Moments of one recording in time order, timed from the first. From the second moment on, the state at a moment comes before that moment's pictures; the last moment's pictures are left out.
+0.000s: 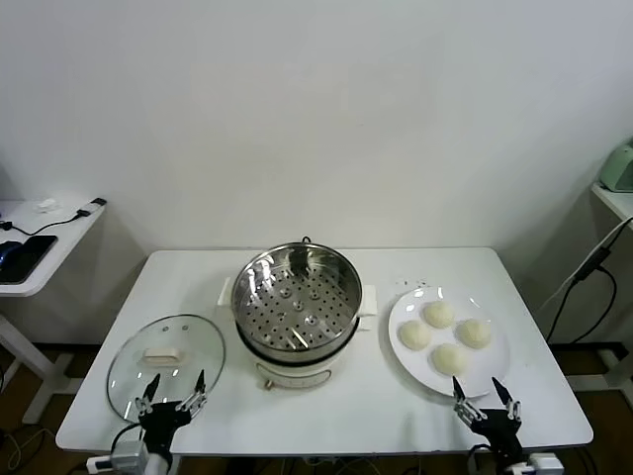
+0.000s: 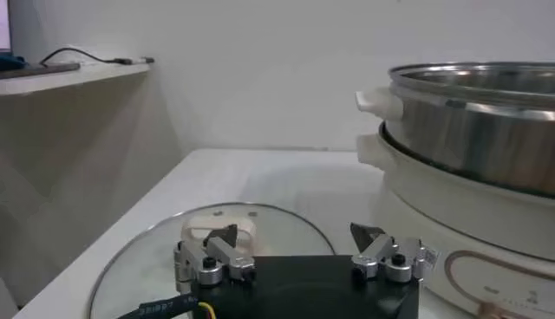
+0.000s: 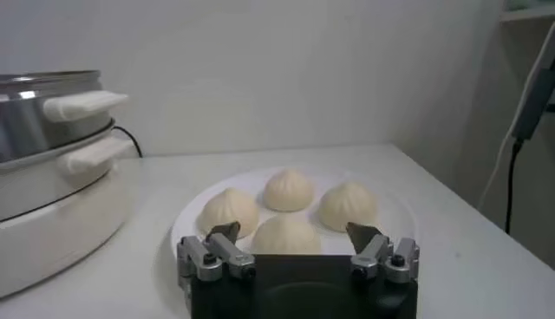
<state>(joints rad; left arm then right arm) 1.69 -1.46 -0.65 -2.00 -0.17 0.16 -0.05 -1.62 1.15 0.62 1.89 0.43 -0.06 0.05</state>
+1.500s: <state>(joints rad) 1.67 -1.43 -0.63 -1.98 -0.18 0.14 -0.04 0.34 0.71 -1.21 1.06 0.20 -0.07 -1.07</state>
